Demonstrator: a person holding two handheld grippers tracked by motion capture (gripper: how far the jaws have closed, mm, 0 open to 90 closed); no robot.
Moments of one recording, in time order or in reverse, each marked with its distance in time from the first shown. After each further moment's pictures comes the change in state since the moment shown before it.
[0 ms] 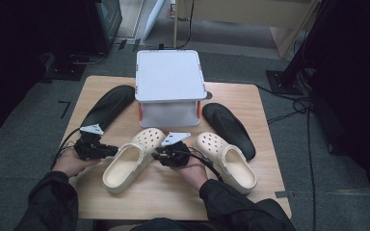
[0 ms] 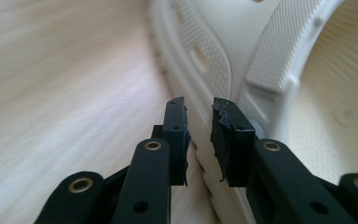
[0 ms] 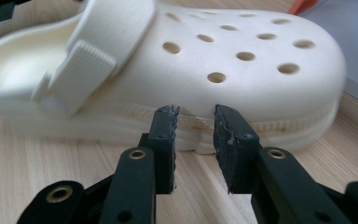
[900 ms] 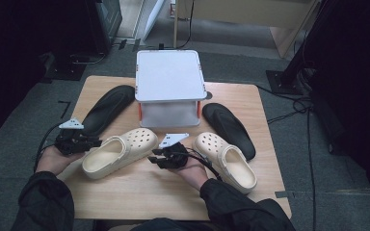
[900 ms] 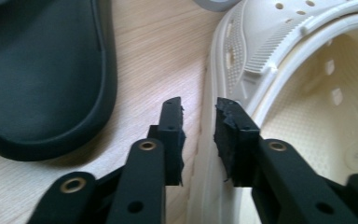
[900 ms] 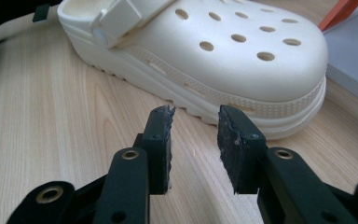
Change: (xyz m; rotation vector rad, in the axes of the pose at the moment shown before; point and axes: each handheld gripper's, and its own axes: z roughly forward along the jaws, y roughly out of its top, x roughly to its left) left arm 0.026 -0.017 -0.047 -0.098 0.242 -0.068; right arm 0.009 0.006 -0.002 -0.007 0.076 -0.053
